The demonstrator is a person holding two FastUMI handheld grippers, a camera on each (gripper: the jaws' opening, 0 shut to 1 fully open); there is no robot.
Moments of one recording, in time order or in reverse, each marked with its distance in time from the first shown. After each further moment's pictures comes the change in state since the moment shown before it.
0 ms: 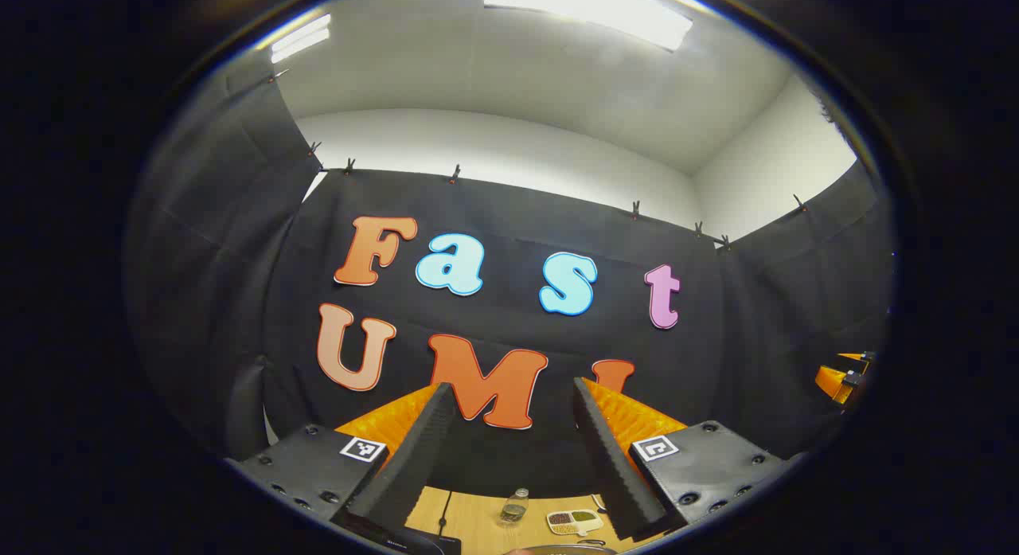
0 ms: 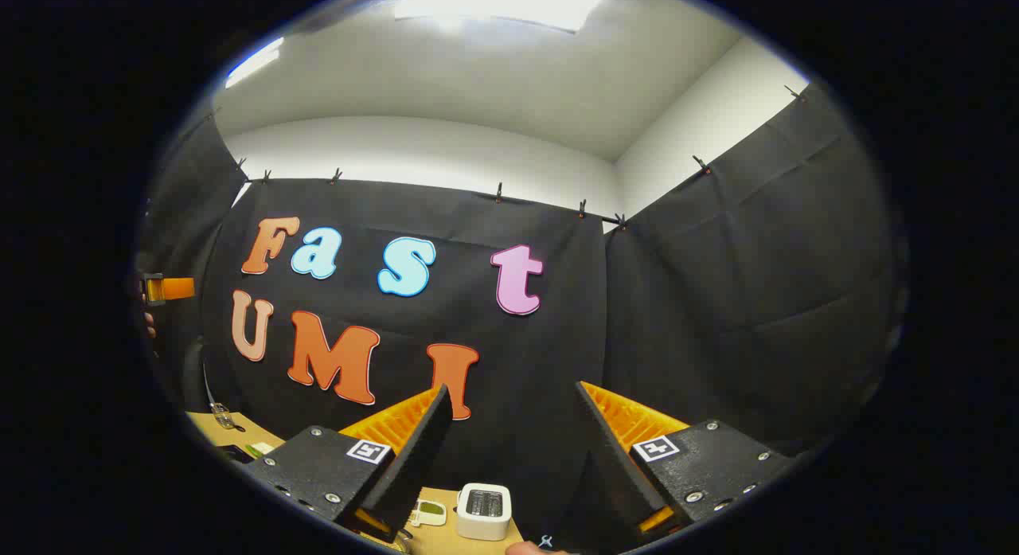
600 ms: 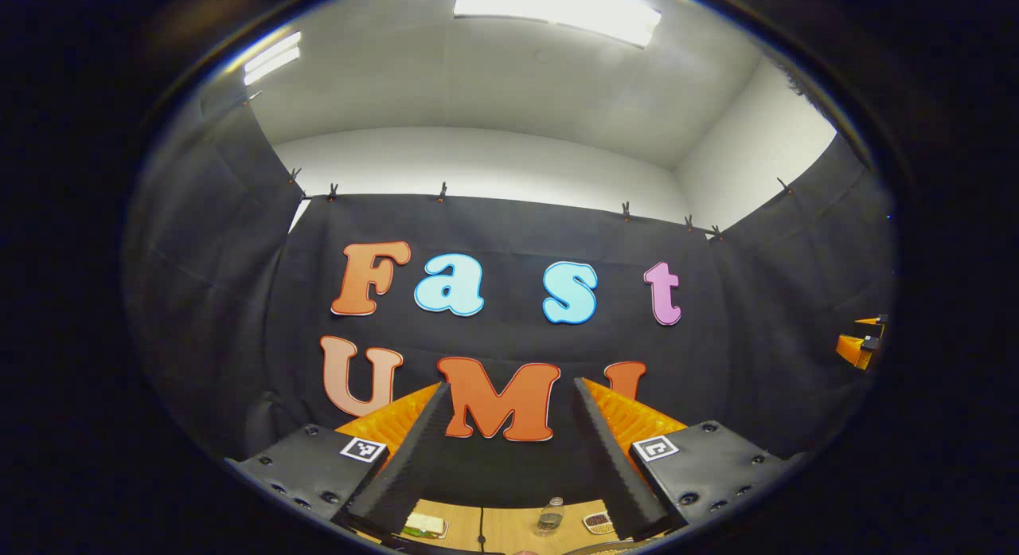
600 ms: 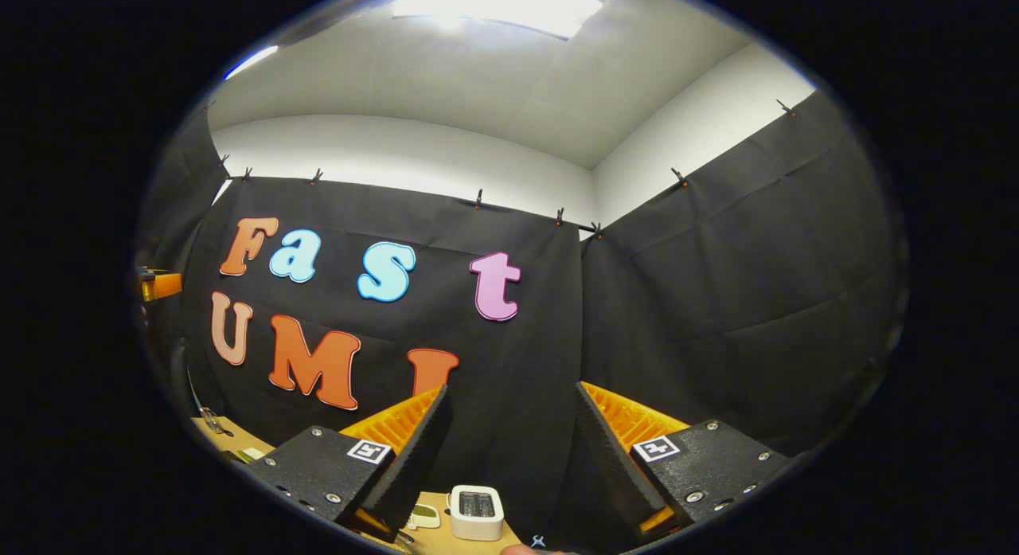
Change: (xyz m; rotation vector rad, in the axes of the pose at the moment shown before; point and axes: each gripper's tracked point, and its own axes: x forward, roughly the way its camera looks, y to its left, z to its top) left arm 0.019 0.052 0.024 0.083 -0.062 -0.039; right arm -0.022 0.013 0.024 -0.030 -0.016 -0.125
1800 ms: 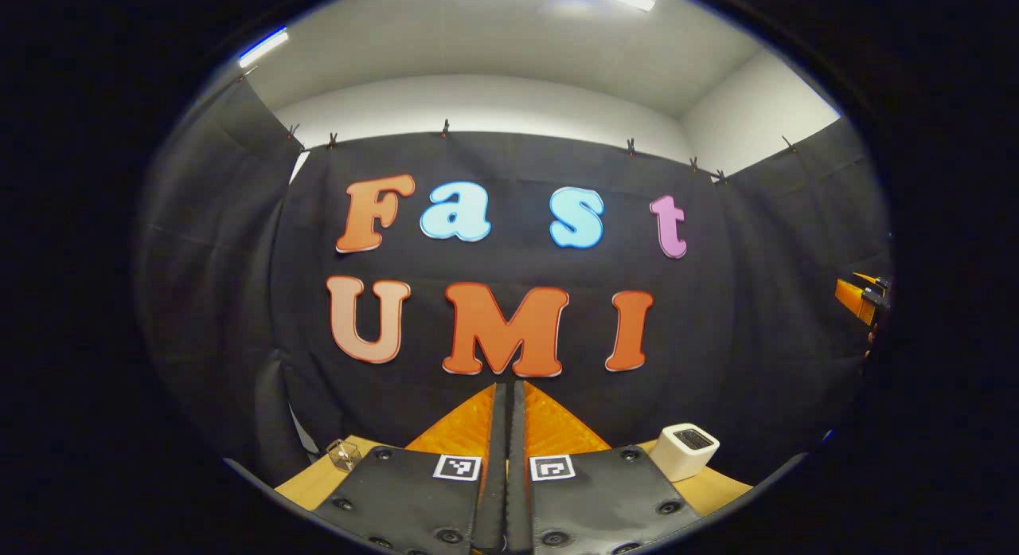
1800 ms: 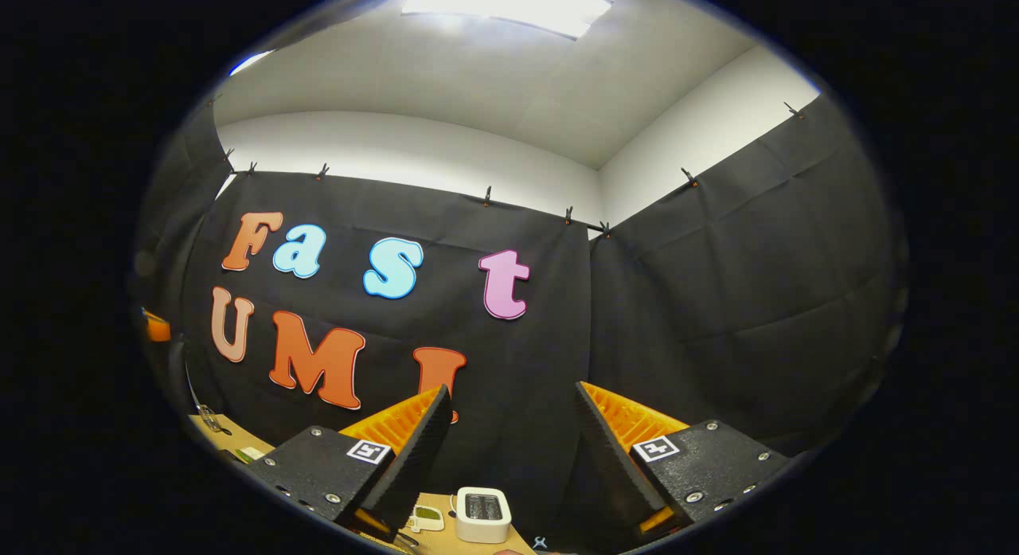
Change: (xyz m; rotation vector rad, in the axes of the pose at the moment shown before) left arm -0.036 -0.001 -0.123 -0.005 0.345 0.007; right arm 0.015 0.020 -0.022 -0.009 0.009 0.025
